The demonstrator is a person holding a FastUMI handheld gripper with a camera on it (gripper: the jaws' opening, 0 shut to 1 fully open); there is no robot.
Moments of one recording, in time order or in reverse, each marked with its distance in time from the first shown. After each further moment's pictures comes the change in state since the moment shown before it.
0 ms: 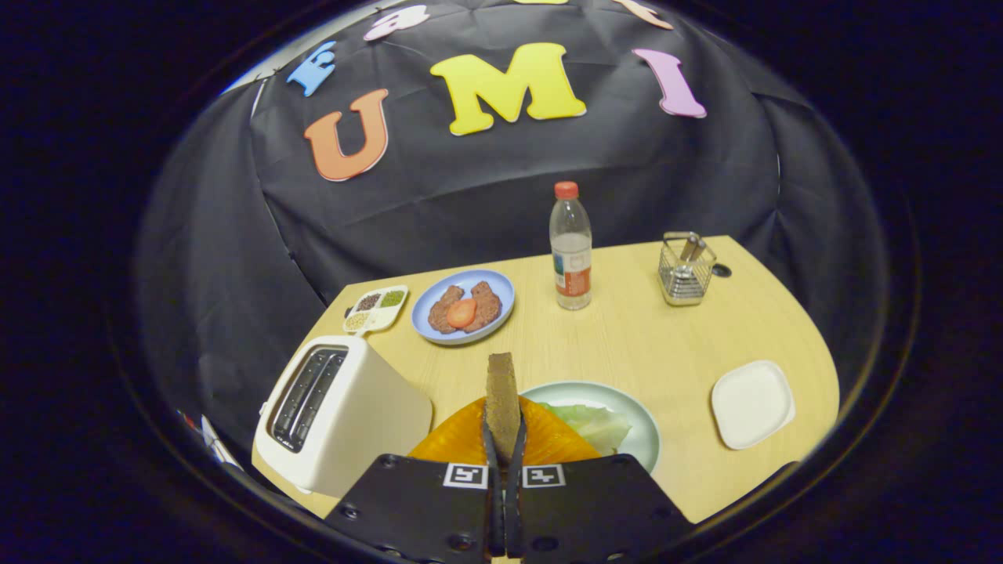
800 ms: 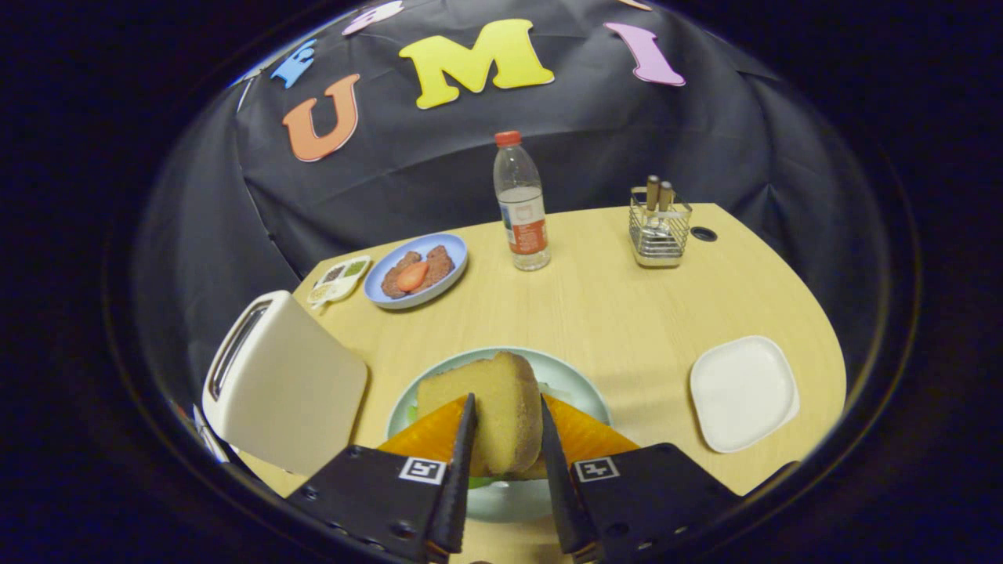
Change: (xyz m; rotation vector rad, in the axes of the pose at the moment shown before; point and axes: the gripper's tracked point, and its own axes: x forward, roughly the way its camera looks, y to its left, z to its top) arm 0.024 -0.089 -0.029 -0.028 0.062 -0.037
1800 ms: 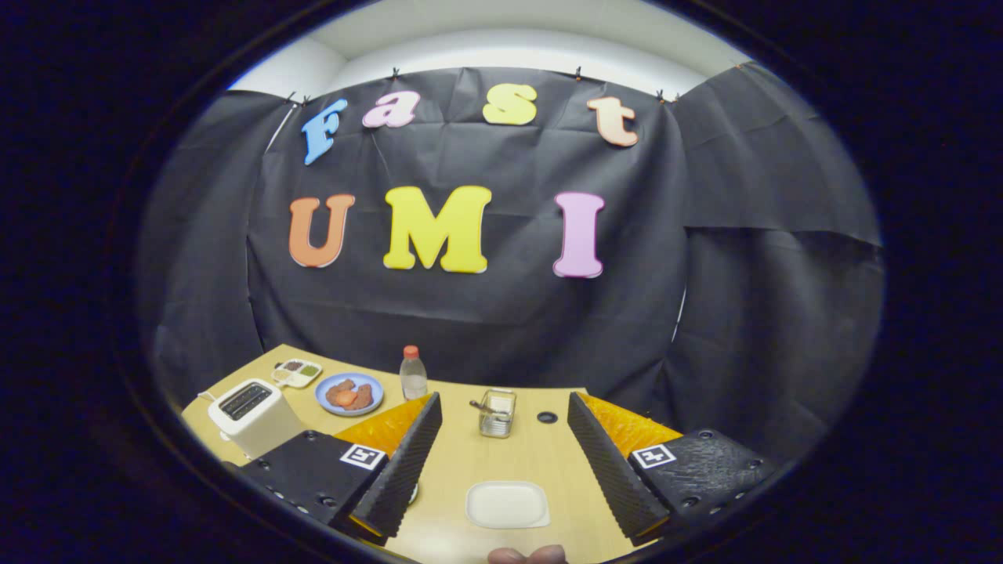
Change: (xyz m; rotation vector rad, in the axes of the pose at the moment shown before) arm -0.300 -0.135 0.197 -0.196 -0.591 -0.180
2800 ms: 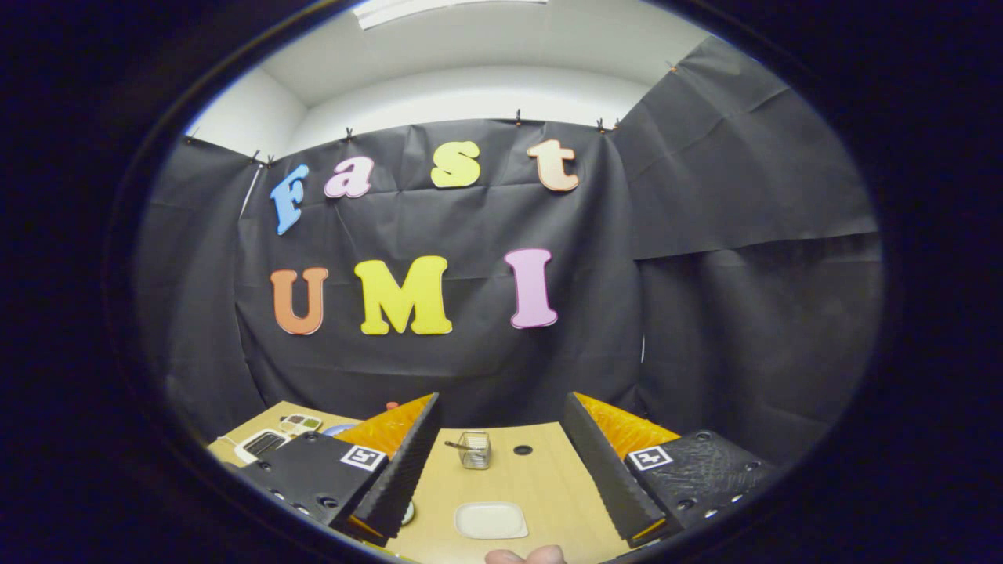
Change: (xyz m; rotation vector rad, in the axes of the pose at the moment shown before) arm -0.058 -0.066 0.045 0.136 -0.132 -0.054
